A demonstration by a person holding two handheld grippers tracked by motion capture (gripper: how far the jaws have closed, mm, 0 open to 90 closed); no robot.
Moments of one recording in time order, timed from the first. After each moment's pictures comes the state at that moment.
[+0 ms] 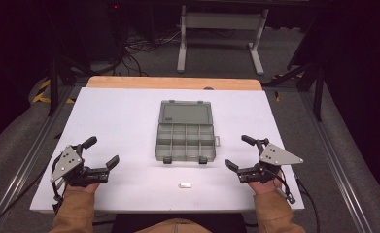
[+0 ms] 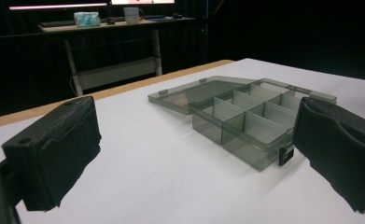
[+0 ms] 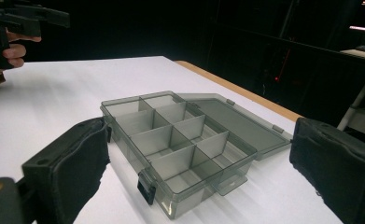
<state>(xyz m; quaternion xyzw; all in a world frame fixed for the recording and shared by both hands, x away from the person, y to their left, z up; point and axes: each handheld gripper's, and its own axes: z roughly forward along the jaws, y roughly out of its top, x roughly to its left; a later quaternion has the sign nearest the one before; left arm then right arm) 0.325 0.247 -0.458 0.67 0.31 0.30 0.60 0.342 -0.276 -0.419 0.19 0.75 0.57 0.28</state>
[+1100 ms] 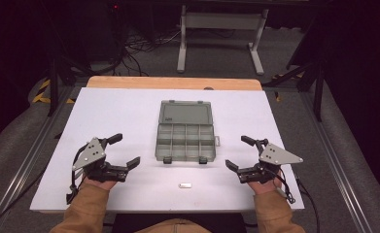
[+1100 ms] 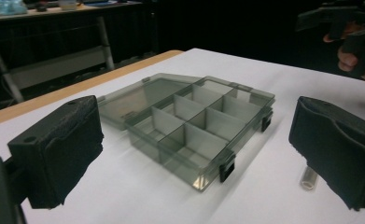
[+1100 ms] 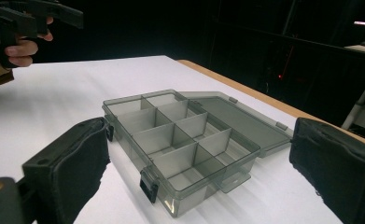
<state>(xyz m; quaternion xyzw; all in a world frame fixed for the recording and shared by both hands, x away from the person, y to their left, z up) 0.340 0.190 -0.431 0.73 0.24 0.22 0.60 0.344 -0.277 -0.422 0.20 0.74 0.58 0.27</state>
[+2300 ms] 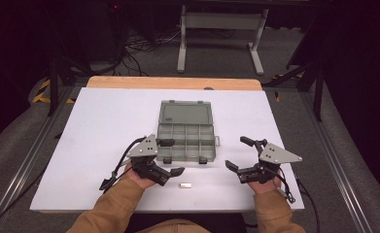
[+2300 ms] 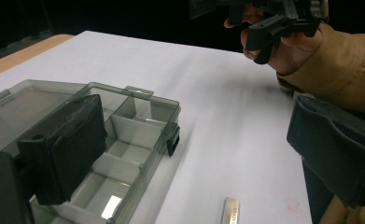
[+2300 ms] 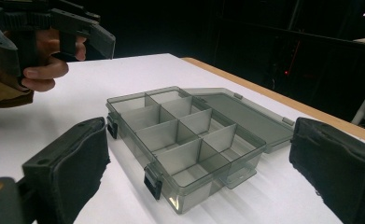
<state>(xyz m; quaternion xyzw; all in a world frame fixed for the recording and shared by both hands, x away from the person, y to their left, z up) 0.363 0.086 -0.423 0.80 0.11 0.09 0.58 0.347 -0.279 -0.426 0.20 0.75 0.58 0.25</state>
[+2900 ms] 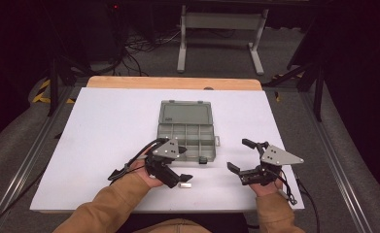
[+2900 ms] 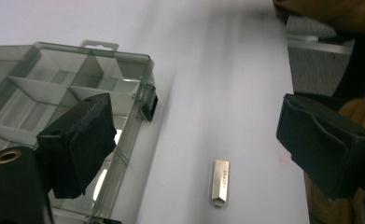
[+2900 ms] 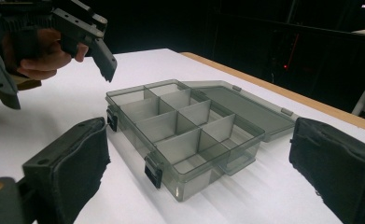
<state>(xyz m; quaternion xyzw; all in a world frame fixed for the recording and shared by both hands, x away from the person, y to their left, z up) 0.368 0.046 -0.409 0.91 0.05 0.06 0.41 0.343 -0.285 -0.431 0.21 0.75 0.58 0.25</state>
